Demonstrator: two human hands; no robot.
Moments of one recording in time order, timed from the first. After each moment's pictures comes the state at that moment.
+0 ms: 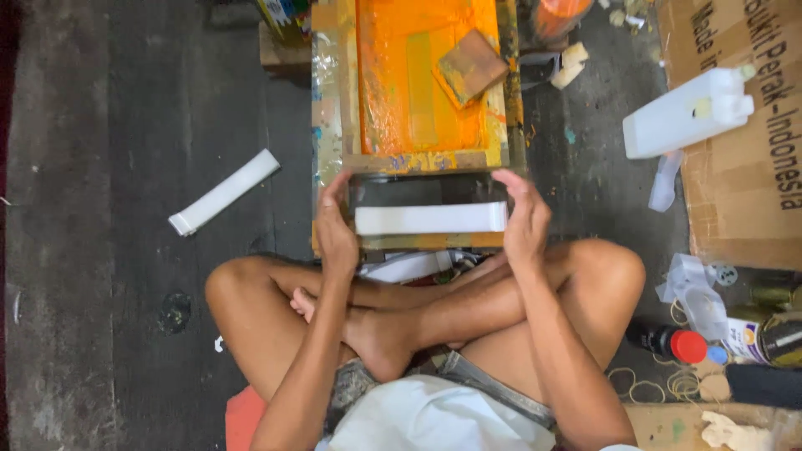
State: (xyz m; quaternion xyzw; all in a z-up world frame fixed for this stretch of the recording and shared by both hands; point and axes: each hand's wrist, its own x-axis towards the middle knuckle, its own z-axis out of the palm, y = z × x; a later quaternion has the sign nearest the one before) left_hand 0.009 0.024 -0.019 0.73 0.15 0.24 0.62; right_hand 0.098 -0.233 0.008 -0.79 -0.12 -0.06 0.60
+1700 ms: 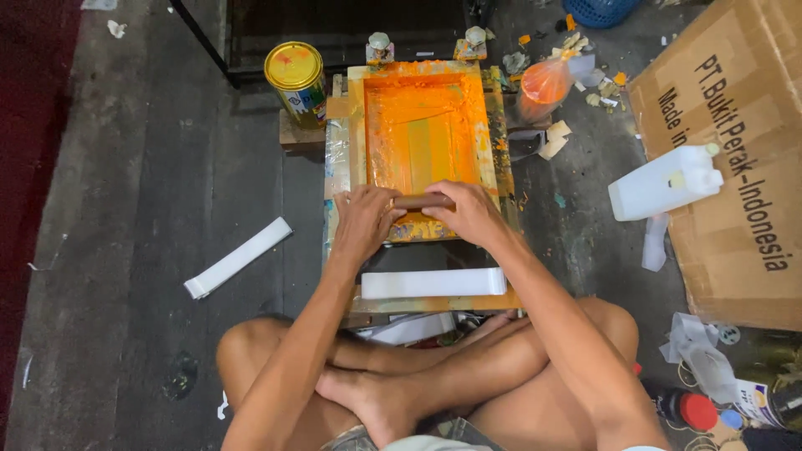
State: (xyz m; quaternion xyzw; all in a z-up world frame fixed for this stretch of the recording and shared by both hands) left_hand 0.128 0.069 -0.004 0.95 -0.05 0.16 0.26; right_hand 0.210 -0.156 0.050 -0.84 -0.35 0.09 0.41
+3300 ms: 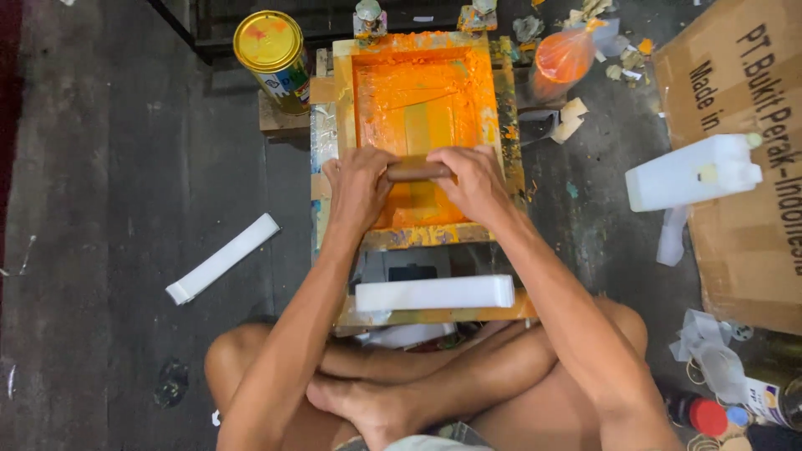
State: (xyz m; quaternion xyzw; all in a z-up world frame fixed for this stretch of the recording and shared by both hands) left_hand 0.188 0.073 0.013 0.95 0.01 0.12 0.27; right_hand 0.261 -0.139 0.055 -0.81 -0.44 -0.08 0.39
